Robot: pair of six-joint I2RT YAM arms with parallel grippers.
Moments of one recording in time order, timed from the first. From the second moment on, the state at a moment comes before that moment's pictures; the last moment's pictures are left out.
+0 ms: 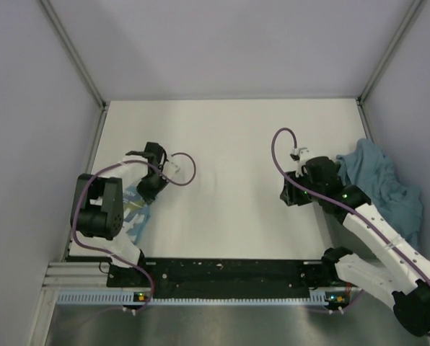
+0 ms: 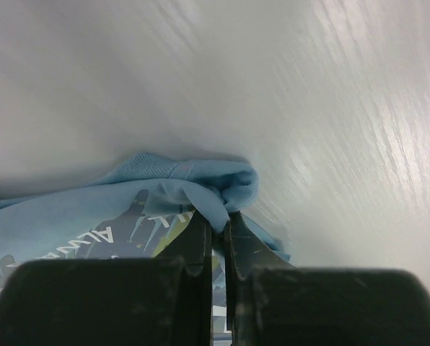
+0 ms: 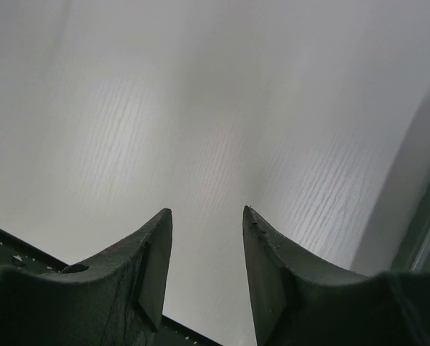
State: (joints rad) left arm -0.16 1.67 0.97 -0.77 -0.08 0.49; right arm 0.45 0.91 0.75 -0.62 -0.08 0.21
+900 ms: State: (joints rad) left arm 0.10 1.67 1.10 -0.60 0.19 0.38; right arm 0.45 0.90 0.75 -0.63 -0.07 0.21
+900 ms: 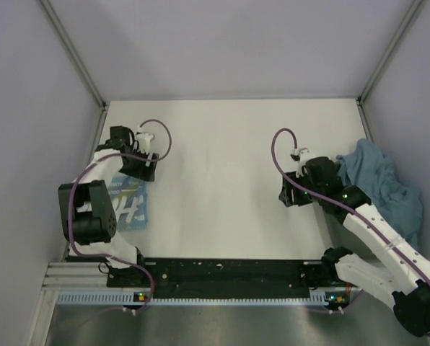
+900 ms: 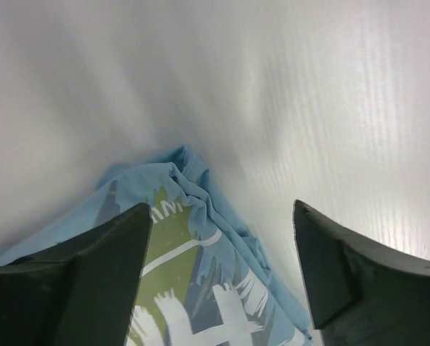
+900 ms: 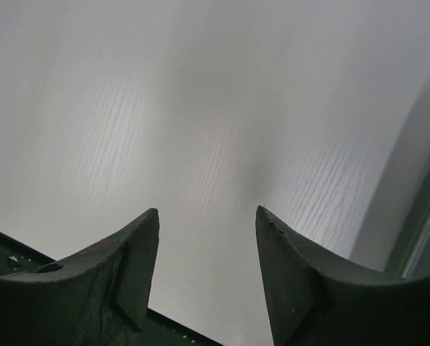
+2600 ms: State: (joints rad) left arm -0.17 1.06 0.38 0.11 0.33 0.31; right arm 0.39 0.35 0.28 -0.20 0.31 0.21
